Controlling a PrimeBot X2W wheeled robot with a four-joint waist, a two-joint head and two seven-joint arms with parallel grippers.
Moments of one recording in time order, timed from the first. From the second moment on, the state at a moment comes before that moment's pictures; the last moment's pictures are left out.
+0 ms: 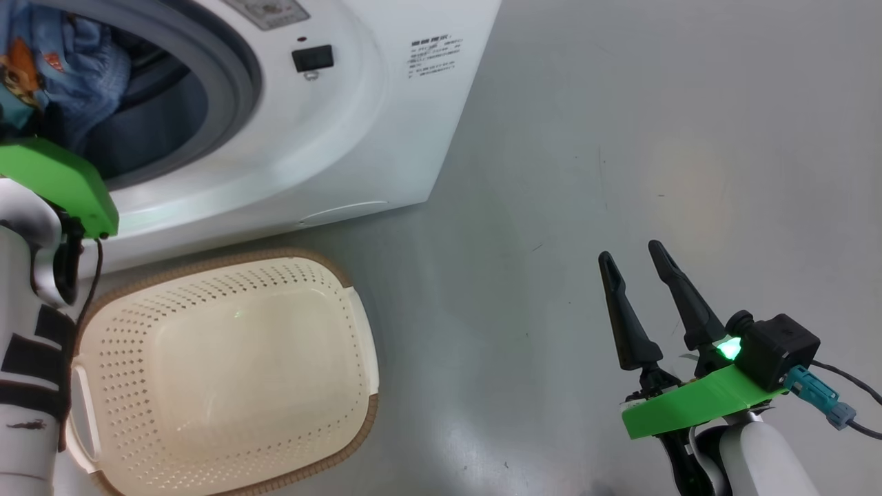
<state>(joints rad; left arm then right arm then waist) -0.91 0.29 -0.15 0.81 -0.29 0.02 0.03 -0.19 -0.05 0.13 0.05 0.33 0.12 -0.23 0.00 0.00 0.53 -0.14</state>
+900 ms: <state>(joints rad) -1.31 0.33 -0.11 1.00 -0.34 -0.03 -0.21 -0.21 -0.05 0.15 0.04 0.33 0.12 -0.24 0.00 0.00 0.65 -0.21</state>
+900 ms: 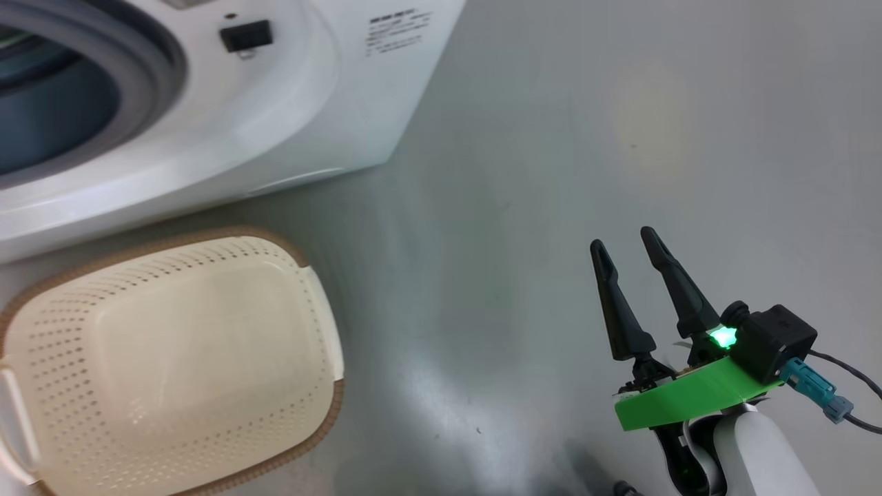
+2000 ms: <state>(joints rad) -1.44 0.35 -0.12 1.14 -0.32 -0.09 -0.26 -0.25 -0.05 0.16 0.06 0.33 0.12 -0.25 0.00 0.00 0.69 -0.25</state>
